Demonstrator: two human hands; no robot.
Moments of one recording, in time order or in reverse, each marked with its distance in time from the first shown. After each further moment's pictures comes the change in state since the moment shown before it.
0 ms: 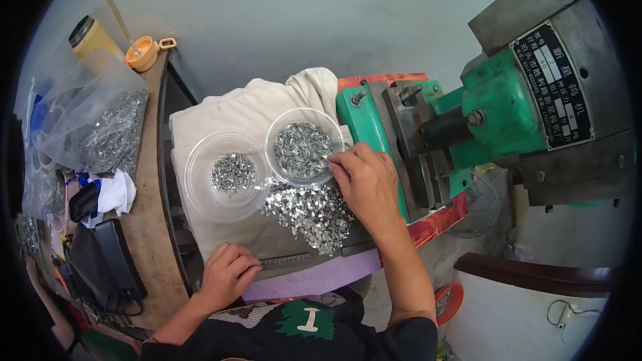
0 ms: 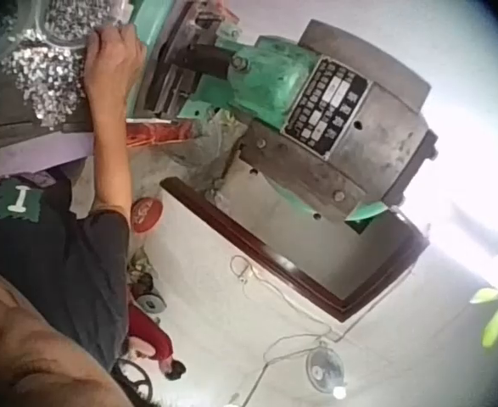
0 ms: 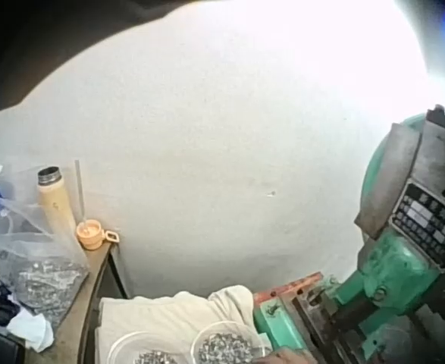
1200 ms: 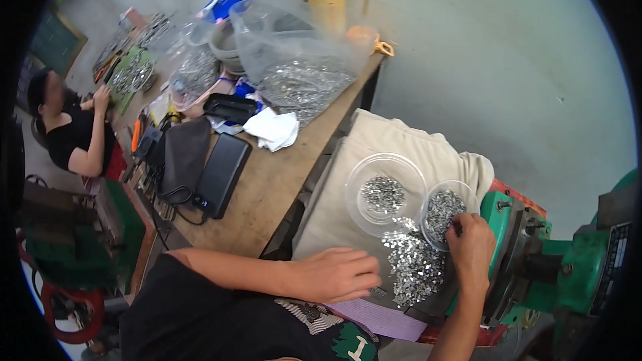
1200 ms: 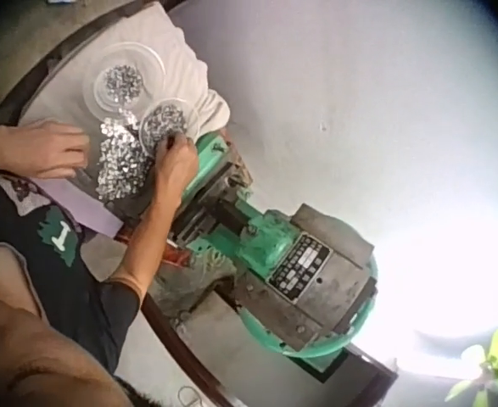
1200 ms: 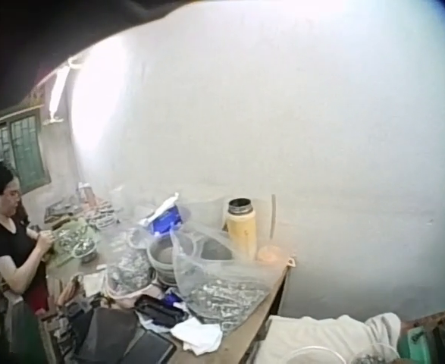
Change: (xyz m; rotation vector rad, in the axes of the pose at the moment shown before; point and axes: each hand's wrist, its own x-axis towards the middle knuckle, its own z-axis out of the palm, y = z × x) left_hand 0.026 0.037 -0.004 0.056 0.036 0.176; right_hand 0.042 0.008 0.022 -0.111 -0.238 -0.210
